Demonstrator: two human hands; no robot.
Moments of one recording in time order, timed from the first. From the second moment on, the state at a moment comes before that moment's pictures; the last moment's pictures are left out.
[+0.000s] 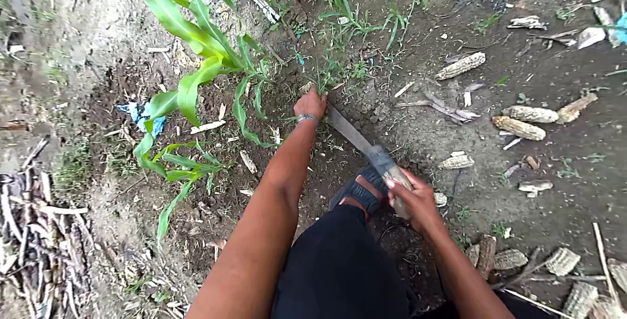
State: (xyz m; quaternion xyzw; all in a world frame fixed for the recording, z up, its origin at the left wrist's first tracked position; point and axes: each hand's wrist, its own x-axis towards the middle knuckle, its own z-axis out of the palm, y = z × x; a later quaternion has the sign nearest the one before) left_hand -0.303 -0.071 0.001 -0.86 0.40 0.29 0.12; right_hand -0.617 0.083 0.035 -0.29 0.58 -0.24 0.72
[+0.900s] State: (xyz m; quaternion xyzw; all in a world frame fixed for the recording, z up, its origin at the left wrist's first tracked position) left_hand -0.260 -0.008 0.004 -0.86 0.35 0.33 0.15; right_hand -0.708 0.107 0.115 -0.22 0.58 -0.16 0.77
